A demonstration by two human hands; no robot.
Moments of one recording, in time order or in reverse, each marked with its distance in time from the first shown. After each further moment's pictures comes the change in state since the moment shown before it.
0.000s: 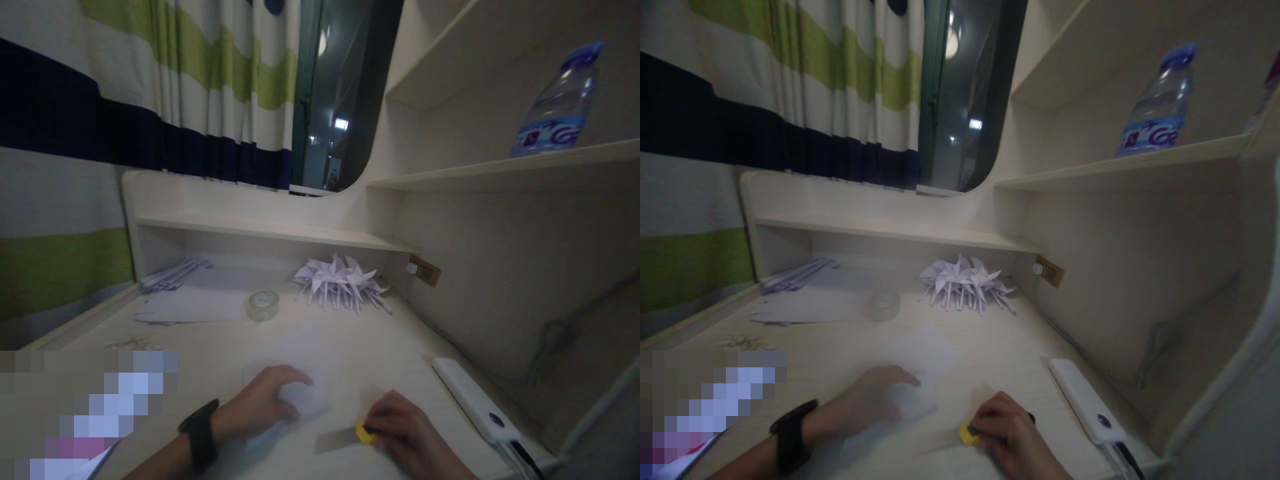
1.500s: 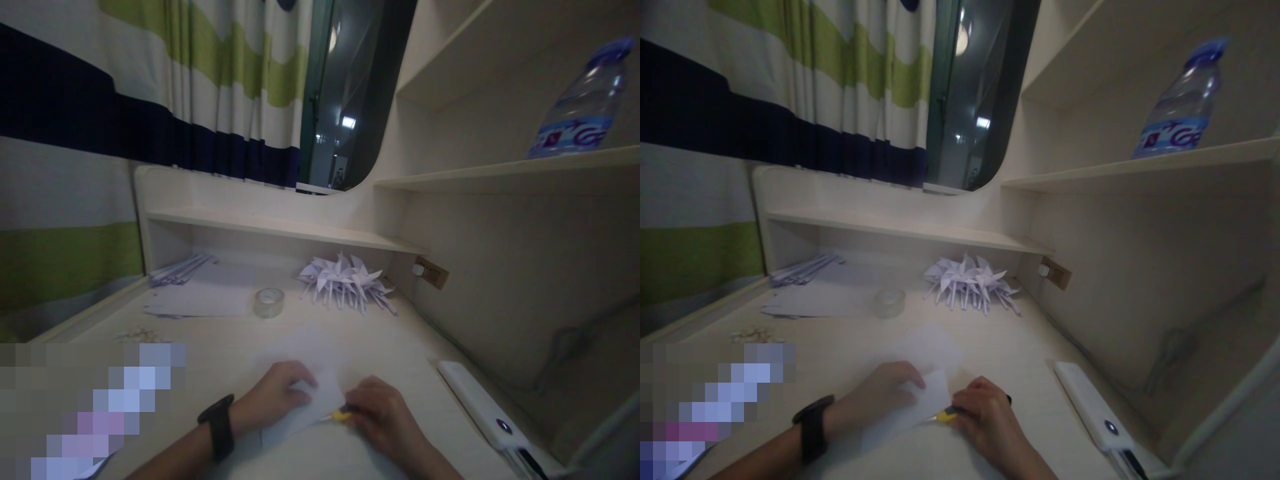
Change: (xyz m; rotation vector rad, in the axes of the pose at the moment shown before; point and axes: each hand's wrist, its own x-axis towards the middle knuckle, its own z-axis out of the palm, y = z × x) left_hand 0.014 -0.017 0.020 -0.048 0.087 0.046; right_hand 0.043 -0.004 0.027 -0.075 0.070 -0.074
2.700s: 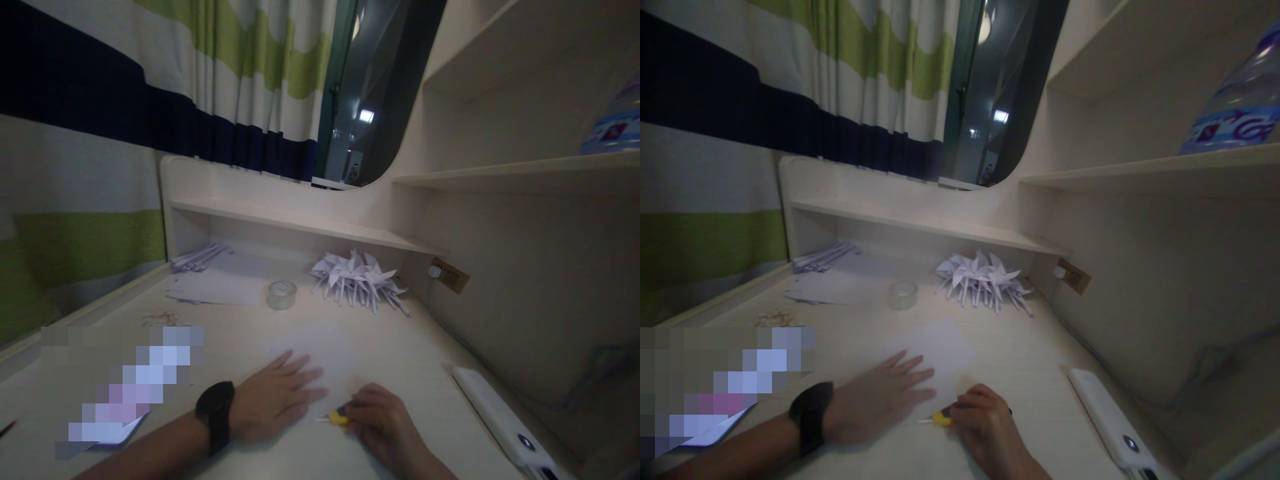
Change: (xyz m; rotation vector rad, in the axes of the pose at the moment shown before) left_hand -0.036 -0.002 -0.025 0.500 -0.244 0.338; right_hand 0.009 -0.012 0.016 -0.006 0.032 -0.185
